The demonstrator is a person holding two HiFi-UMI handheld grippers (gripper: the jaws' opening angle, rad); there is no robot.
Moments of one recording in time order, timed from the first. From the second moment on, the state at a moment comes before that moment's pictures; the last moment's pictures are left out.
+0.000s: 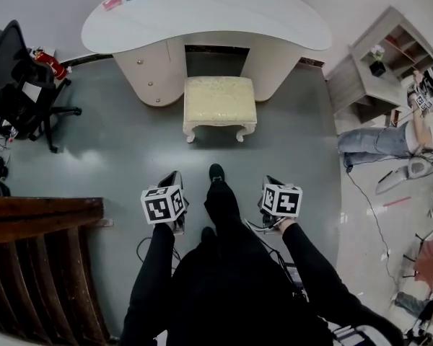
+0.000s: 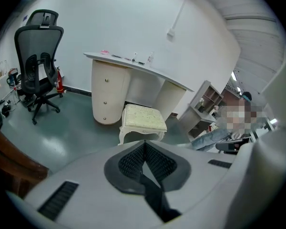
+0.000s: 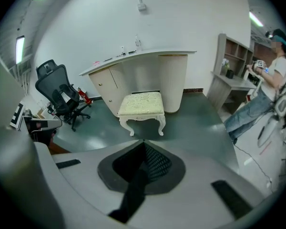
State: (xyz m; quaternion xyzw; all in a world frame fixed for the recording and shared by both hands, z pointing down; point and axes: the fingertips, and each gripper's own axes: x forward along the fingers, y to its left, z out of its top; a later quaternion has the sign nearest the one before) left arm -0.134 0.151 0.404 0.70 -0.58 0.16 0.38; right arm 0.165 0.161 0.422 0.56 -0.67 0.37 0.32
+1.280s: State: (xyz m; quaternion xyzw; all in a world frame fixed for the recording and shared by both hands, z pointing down) left arm -0.131 -0.001 0.593 0.59 -0.57 0.24 0.52; right arm 0.160 -0.016 0.590 0.51 -0.61 0.47 0.40
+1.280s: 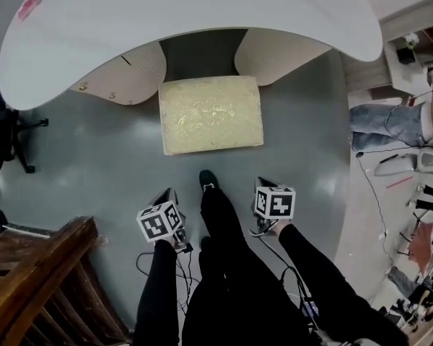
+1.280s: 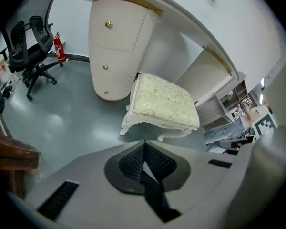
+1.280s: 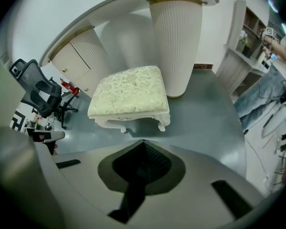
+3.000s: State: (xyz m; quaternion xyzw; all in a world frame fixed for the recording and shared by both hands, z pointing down) left arm -0.114 -0.095 0.777 0.56 -0.50 0.30 0.59; right arm 0.182 -0.114 0.739 0.54 -0.55 0.47 0.43
